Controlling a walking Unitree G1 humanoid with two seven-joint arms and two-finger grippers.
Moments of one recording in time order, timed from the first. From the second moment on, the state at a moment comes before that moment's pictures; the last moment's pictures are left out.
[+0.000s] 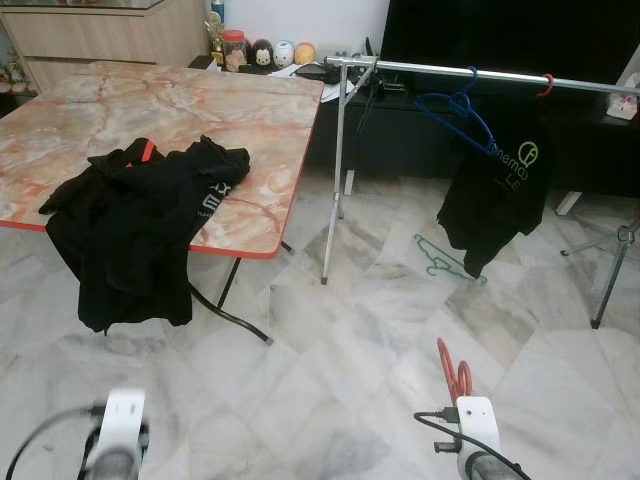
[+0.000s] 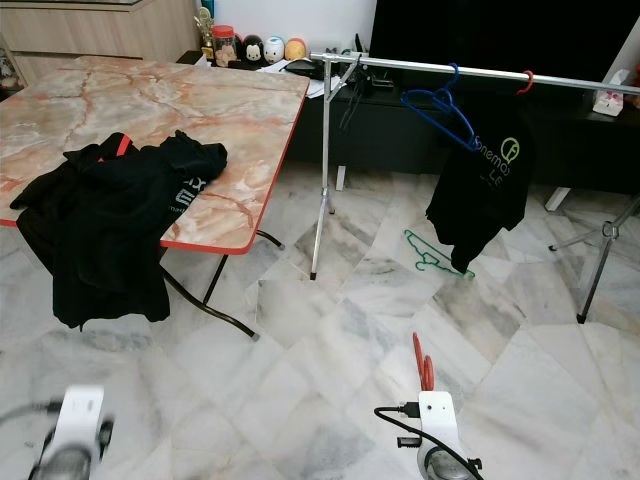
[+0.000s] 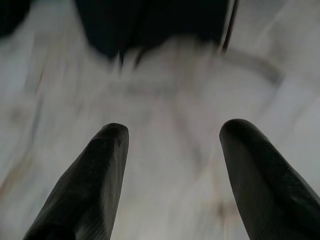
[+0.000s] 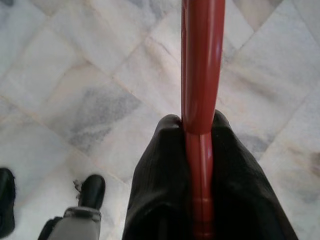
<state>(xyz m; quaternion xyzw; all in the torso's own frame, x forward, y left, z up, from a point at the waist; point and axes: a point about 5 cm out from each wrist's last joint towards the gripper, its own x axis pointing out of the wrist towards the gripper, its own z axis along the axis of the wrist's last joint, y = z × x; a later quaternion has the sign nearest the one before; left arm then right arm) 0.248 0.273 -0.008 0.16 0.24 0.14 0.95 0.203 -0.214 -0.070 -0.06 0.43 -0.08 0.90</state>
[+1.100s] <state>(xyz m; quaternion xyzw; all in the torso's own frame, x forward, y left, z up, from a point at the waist) 0.249 0.105 0.074 0.22 0.13 -0.55 0.80 0.243 -0.197 0.040 -0.21 0.30 0.59 0.71</state>
